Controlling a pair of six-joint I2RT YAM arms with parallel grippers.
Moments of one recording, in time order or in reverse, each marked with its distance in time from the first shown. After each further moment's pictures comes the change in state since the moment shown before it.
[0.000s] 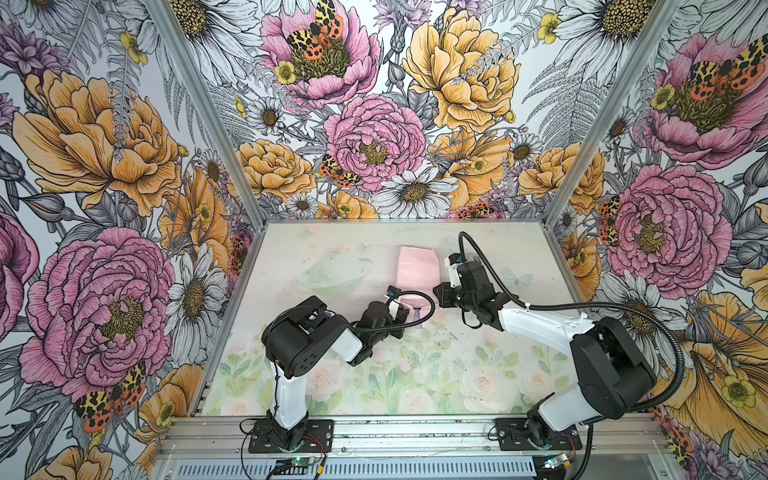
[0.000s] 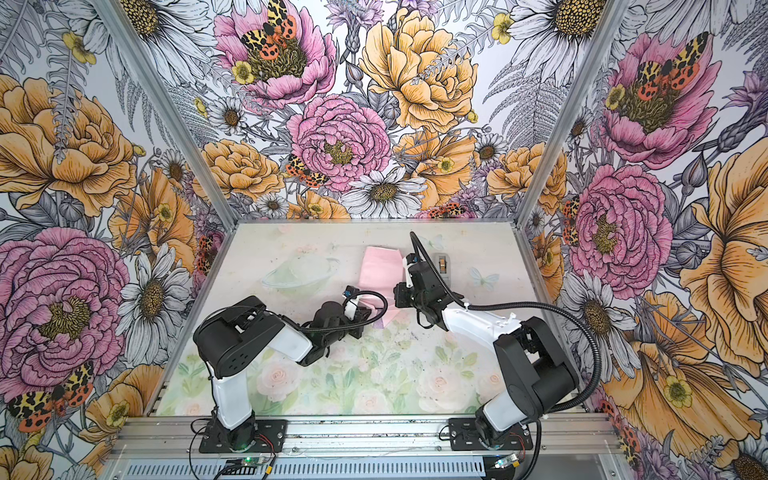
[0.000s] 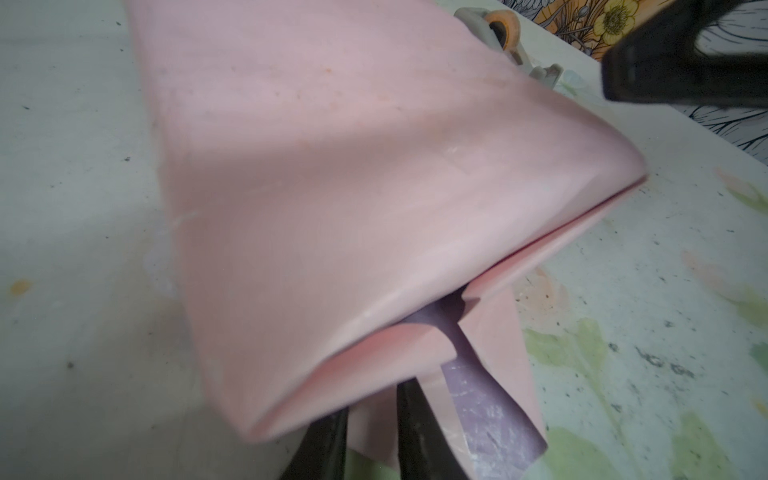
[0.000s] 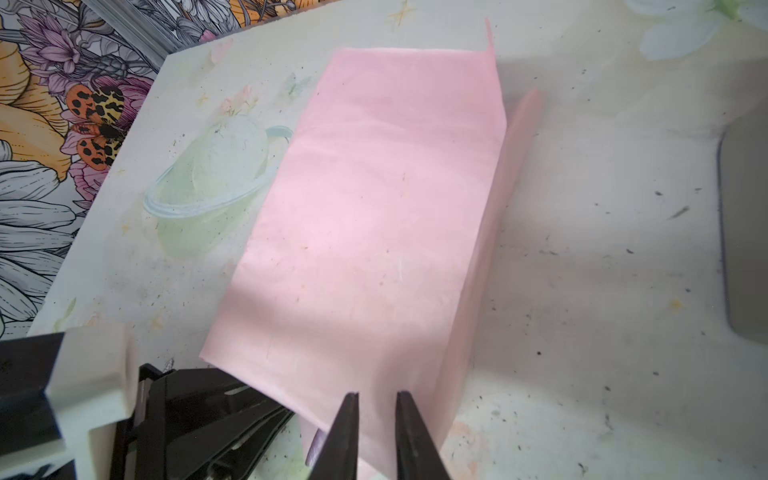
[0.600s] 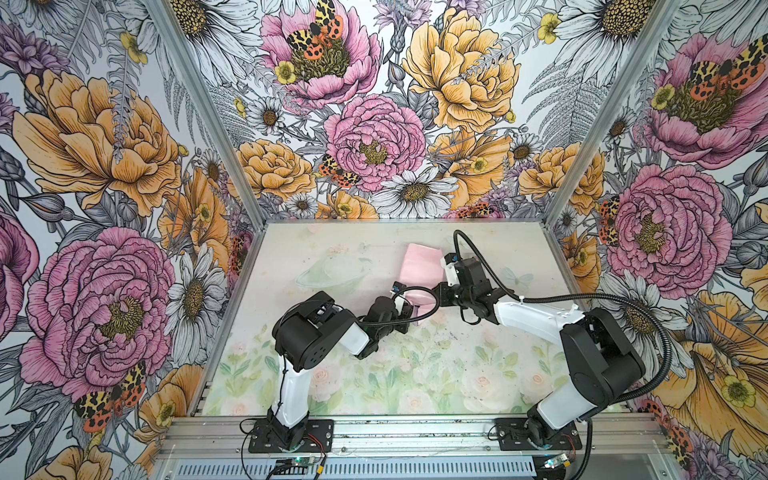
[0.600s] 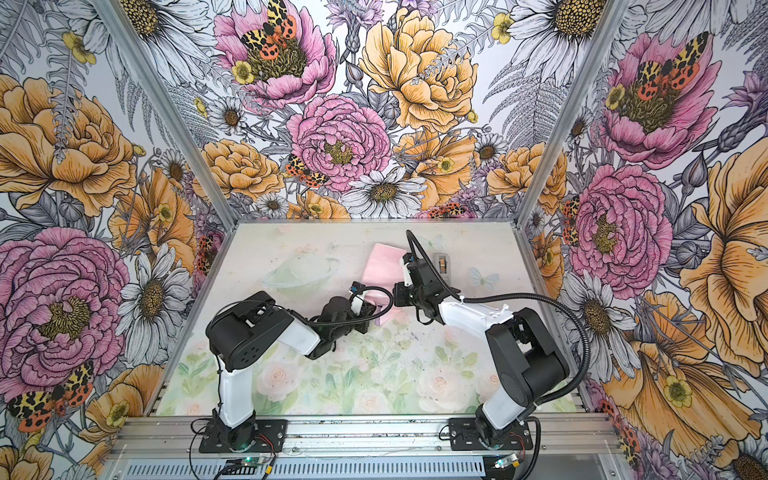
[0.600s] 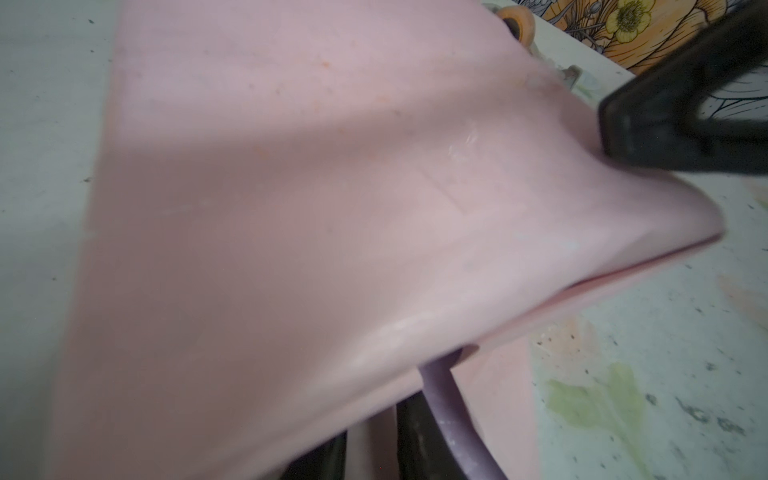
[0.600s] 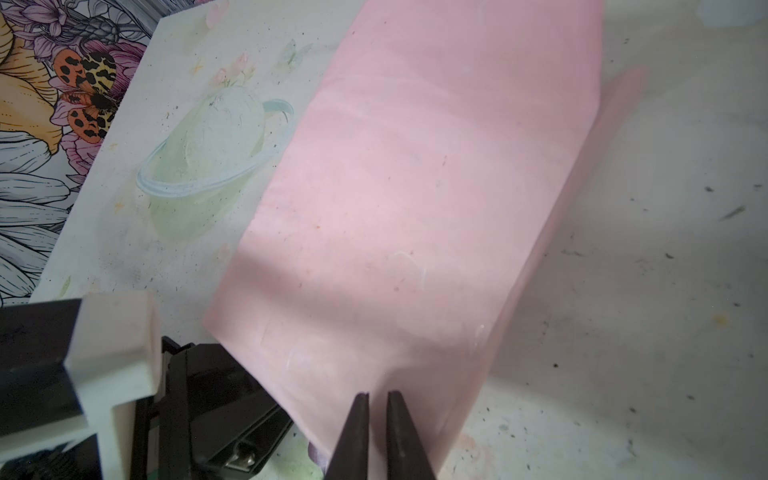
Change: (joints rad) left arm -0.001 0.088 0.113 -0.023 0.000 0.000; right arm -0.011 0.053 0.036 -0.026 -0.058 -0.031
